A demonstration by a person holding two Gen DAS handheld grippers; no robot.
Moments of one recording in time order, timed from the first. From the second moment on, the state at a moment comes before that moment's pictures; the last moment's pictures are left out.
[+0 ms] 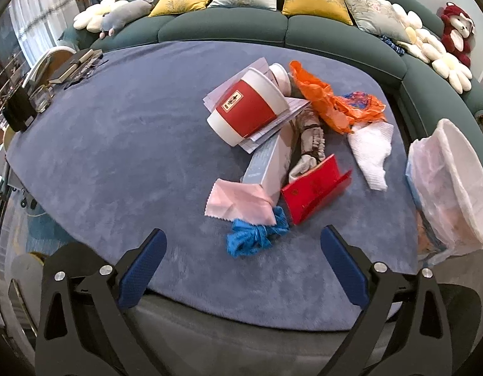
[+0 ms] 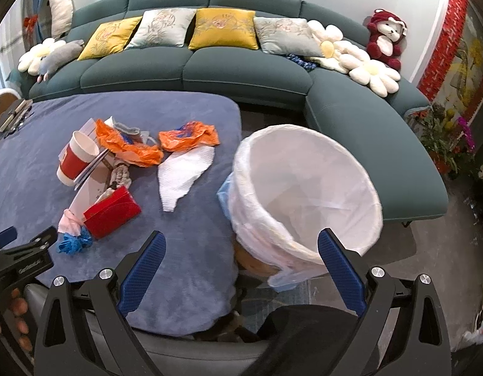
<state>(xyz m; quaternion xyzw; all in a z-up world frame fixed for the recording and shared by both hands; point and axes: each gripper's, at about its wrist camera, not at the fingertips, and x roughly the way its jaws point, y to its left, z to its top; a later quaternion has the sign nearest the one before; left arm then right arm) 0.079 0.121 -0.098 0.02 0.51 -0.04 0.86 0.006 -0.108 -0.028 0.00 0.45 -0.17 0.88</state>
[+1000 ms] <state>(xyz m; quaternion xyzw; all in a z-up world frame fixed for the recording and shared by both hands) 0.133 0.160 -0.137 -0.04 0.56 -0.10 0.82 0.110 -0.021 -0.107 0.06 0.53 -0.07 0.84</state>
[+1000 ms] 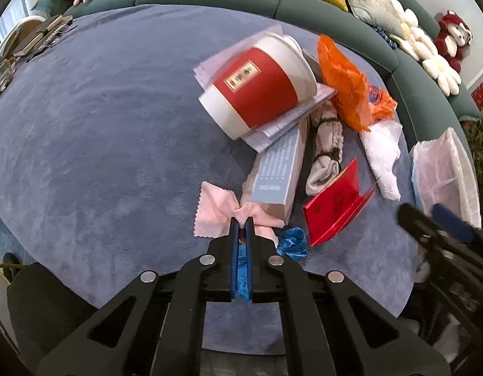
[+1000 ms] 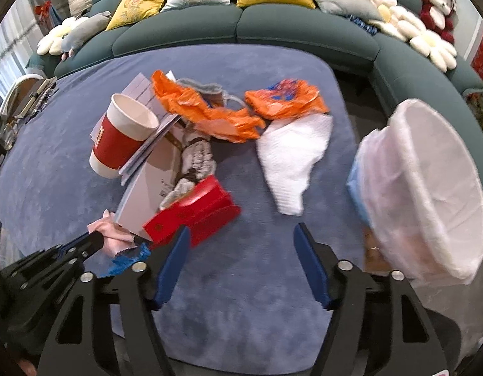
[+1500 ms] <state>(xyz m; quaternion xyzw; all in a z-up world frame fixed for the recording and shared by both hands) 0.137 0.171 -0.126 -0.04 0.55 -0.09 0.83 0.139 0.001 -0.148 0.09 0.57 -0.08 0.81</state>
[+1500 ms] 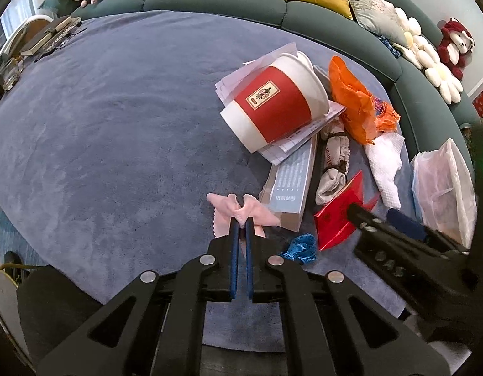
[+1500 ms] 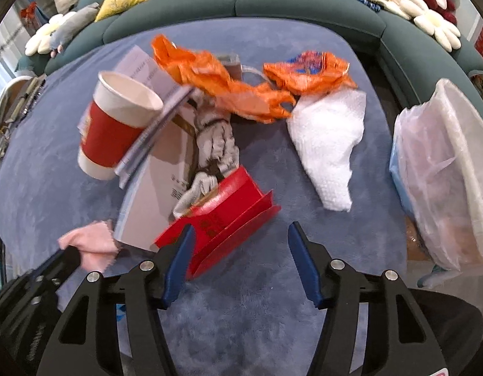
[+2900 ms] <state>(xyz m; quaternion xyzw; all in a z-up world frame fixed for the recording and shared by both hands) 0.065 -0.093 -0.015 0.06 0.45 -0.30 0.84 0.012 -0.233 -0.025 0.17 0.42 -0.20 0.87</state>
